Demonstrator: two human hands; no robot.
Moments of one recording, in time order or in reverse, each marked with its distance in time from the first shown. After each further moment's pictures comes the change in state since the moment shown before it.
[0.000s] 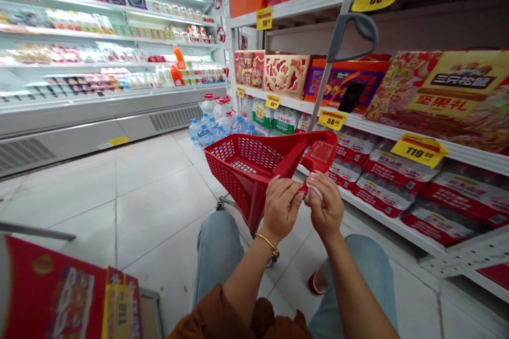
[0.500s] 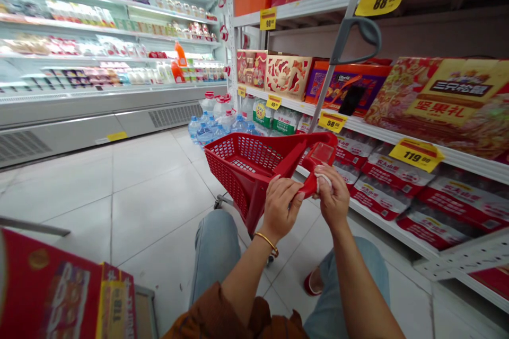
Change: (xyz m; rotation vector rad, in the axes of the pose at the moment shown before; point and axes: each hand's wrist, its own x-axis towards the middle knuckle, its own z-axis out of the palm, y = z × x) left_hand 0.001 0.001 -0.001 -0.006 -0.002 -0.011; right_hand 0.018 0.025 -0.006 0.044 -0.011 0.150
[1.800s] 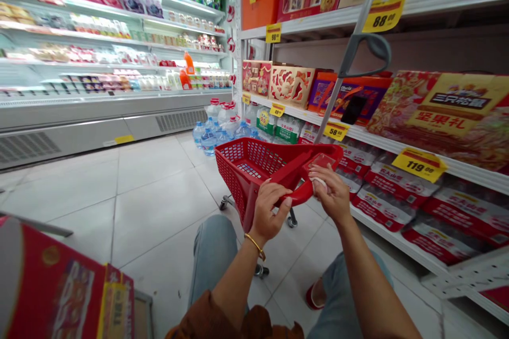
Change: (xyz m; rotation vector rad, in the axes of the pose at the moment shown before) left_hand -0.004 -0.018 -0.028 -0.177 0.075 -0.042; right_hand 0.027 0.012 0.002 0.017 -0.233 -0.191
